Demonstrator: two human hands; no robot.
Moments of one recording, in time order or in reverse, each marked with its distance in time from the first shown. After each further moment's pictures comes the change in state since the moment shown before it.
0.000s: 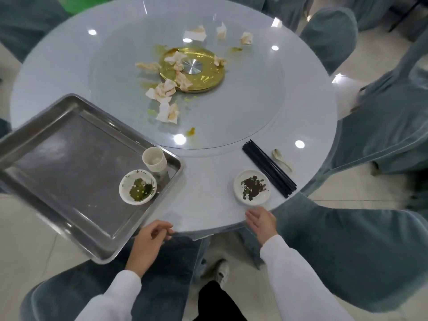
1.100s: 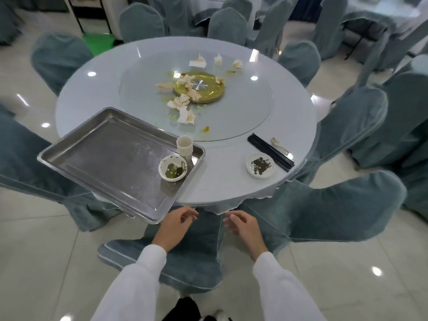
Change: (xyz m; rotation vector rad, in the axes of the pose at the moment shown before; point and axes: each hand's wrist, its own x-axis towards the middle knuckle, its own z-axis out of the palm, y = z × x) left_hand -0.096 -0.044 -0.070 0.270 -0.143 0.346; right_hand -0.206 0.164 0.004 -0.455 -0.336 -0.461
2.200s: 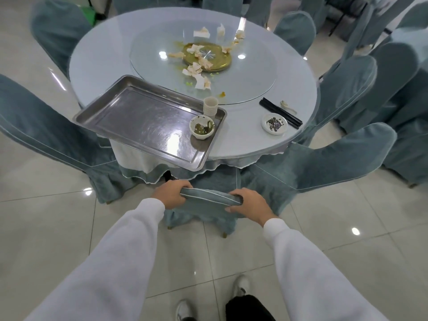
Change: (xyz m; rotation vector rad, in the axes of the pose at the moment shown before) left_hand -0.093 -0.110 -0.137 0.480 -0.328 0.113; right_hand -0.133 0.026 0.131 -0.954 -0.089 -0.185
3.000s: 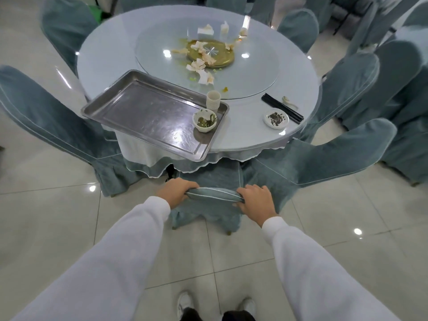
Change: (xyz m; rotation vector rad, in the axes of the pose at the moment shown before) left_hand -0.035 0.011 0.024 0.220 0.064 0.134; right_hand -0.030 0.008 0.018 -0.601 0.221 -0.107
